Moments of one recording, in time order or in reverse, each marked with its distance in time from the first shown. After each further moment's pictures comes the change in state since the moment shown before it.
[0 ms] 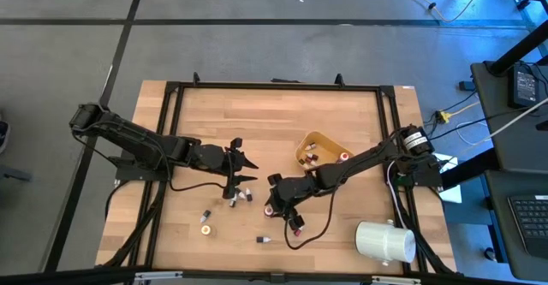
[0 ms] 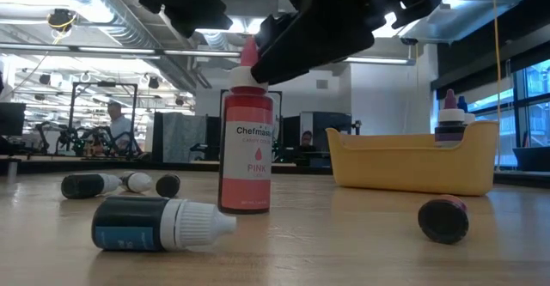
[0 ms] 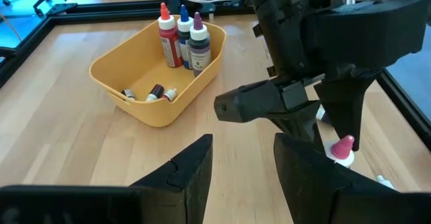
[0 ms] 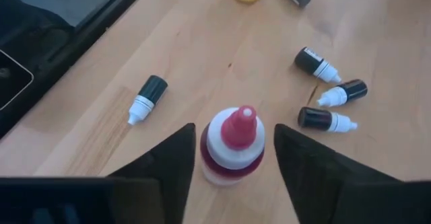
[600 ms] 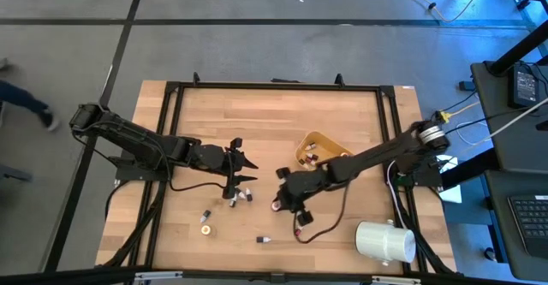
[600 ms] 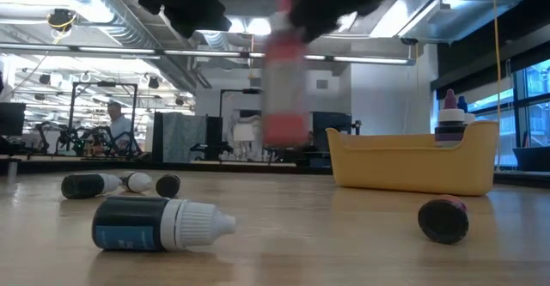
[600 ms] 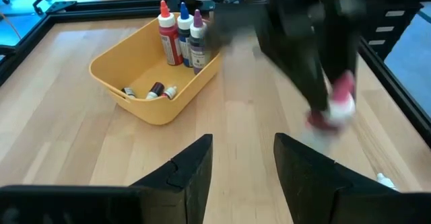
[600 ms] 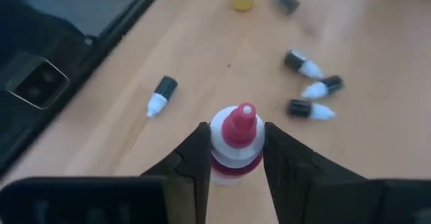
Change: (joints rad) left arm 0.000 0.000 0.000 -0.006 0.000 0.000; right arm 0.000 -0.160 0.000 -0.180 0.021 0.039
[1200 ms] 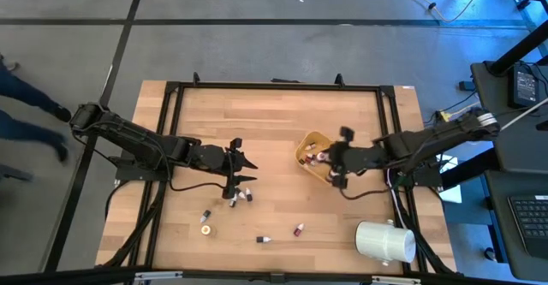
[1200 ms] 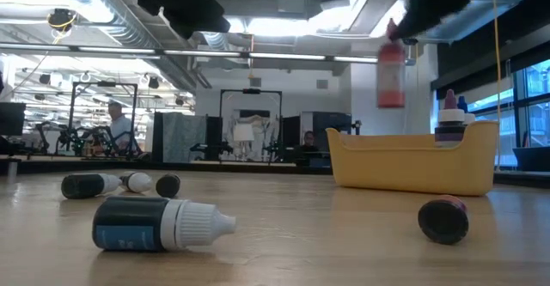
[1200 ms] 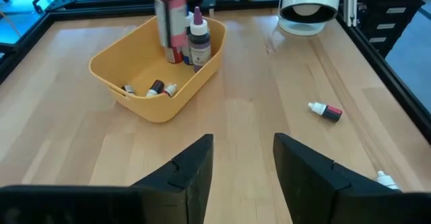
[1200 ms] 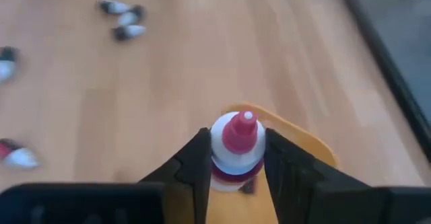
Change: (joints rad) left arm 0.000 0.000 0.000 -0.009 0.000 0.000; right arm -0.009 -0.624 -0.324 -0.382 0.537 0.336
